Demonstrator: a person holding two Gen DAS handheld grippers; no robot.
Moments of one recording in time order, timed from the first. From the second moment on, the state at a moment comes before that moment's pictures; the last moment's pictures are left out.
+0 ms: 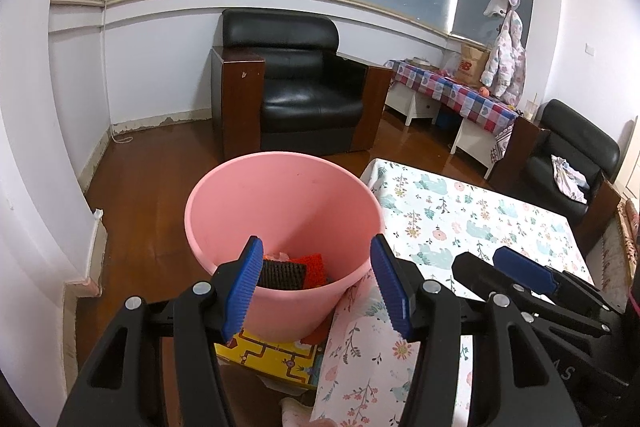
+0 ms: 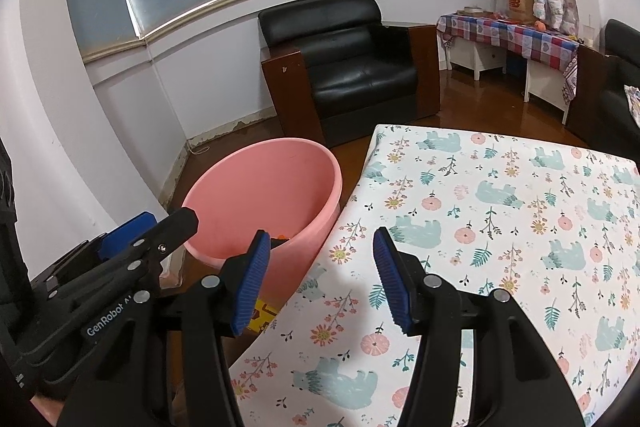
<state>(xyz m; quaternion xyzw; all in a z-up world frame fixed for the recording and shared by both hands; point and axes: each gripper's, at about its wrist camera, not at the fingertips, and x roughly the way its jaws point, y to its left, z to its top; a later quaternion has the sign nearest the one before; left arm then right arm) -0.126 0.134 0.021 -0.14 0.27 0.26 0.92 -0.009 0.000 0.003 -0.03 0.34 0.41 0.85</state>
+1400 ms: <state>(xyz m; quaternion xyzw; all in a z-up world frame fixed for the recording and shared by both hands) -0.127 0.133 0.022 -0.14 0.27 0.26 0.92 -0.009 -0.005 0.000 -0.02 0.34 0.41 0.85</state>
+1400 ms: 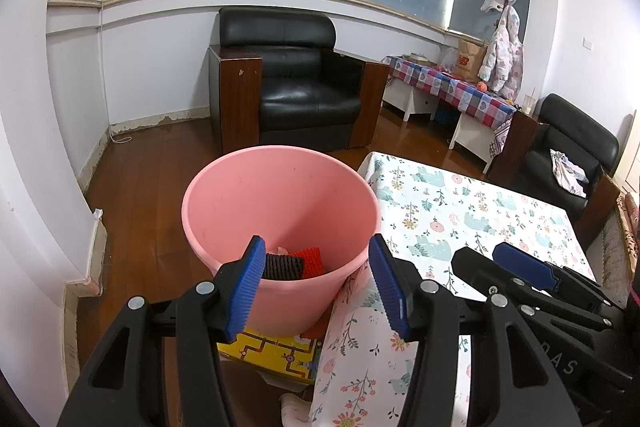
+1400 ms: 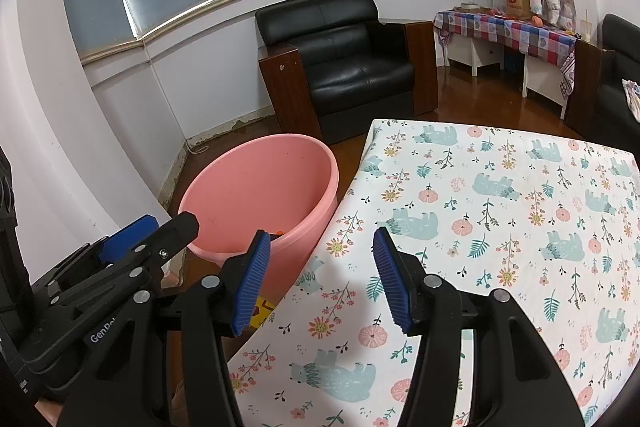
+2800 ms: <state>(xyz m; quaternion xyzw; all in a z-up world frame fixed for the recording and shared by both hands) -0.131 0.130 0.020 -0.14 0.27 0.26 0.91 -0.006 -0.014 0.007 -0.01 0.33 0.39 0.86</state>
